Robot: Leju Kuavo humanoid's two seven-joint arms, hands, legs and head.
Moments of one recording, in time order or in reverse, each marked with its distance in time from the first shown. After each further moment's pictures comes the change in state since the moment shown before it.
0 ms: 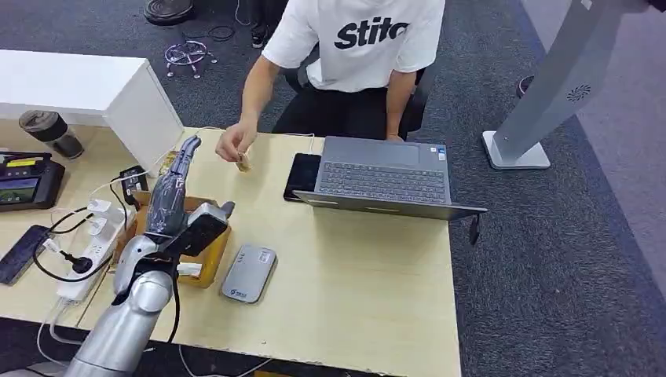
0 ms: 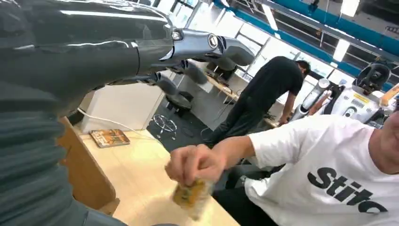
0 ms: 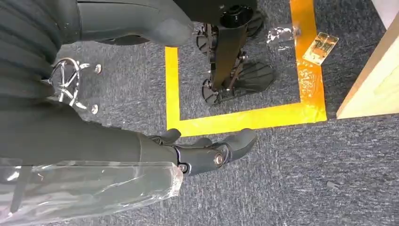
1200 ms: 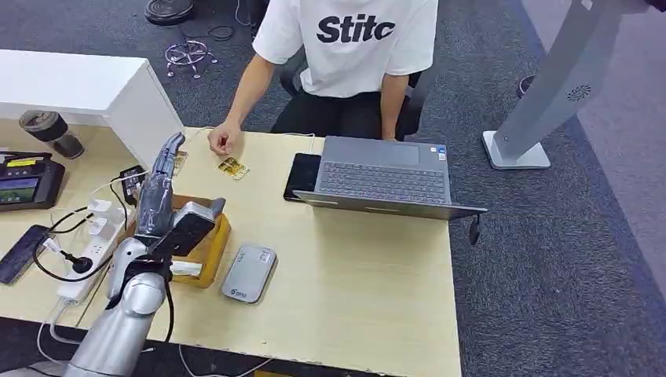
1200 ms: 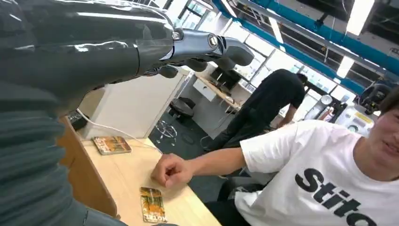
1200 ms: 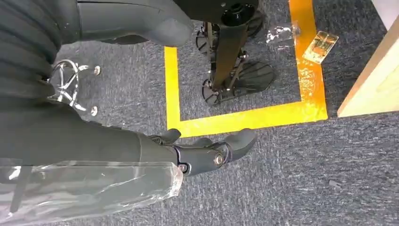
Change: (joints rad) left arm 0.029 -0.010 0.048 -0.048 0.023 0.028 -0.016; right arm 0.013 0.000 0.000 0.000 -0.014 0.000 -0.012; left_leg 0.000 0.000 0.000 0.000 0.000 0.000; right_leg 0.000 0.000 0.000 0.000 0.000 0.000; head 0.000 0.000
